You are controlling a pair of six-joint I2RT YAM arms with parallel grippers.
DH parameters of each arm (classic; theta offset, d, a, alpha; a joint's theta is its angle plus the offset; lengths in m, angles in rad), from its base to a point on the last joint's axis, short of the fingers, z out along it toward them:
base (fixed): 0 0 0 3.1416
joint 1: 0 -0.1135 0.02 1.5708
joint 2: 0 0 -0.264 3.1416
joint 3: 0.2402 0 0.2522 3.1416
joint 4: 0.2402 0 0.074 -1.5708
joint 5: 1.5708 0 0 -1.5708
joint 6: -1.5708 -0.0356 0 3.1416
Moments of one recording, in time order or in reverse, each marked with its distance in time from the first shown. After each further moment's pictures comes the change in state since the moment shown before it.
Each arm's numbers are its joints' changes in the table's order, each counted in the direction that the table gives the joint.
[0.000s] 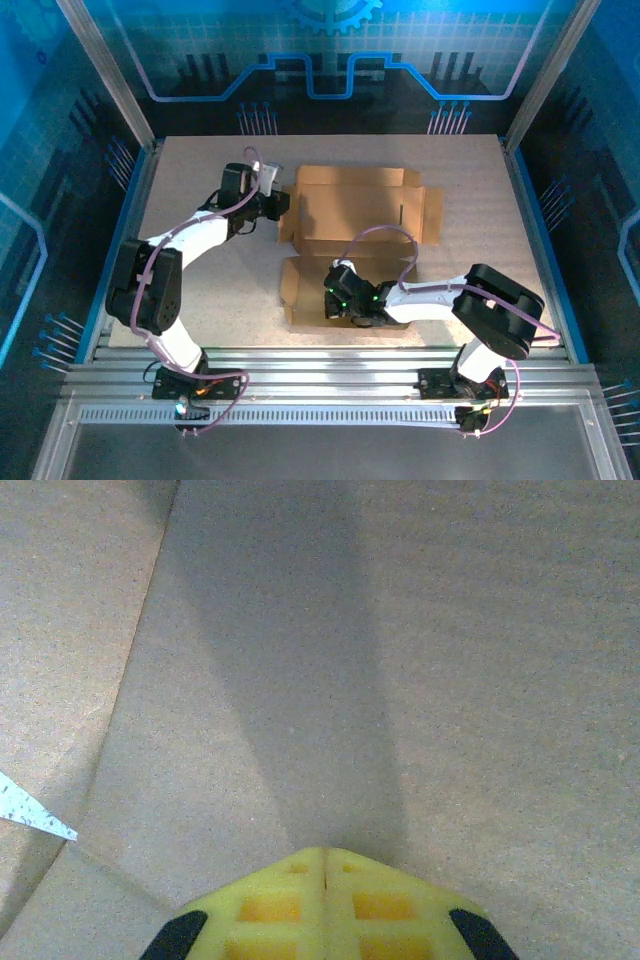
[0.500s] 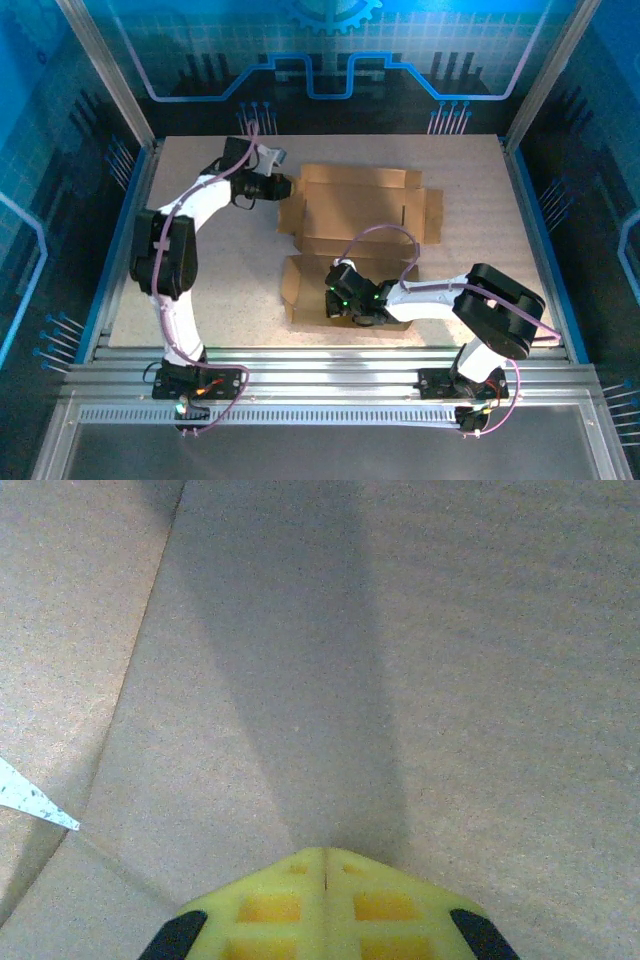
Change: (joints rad) left arm -0.074 0.258 0.396 0.367 0.211 -0.080; right arm 0.011 -0.002 0.000 0.003 -0.017 0.012
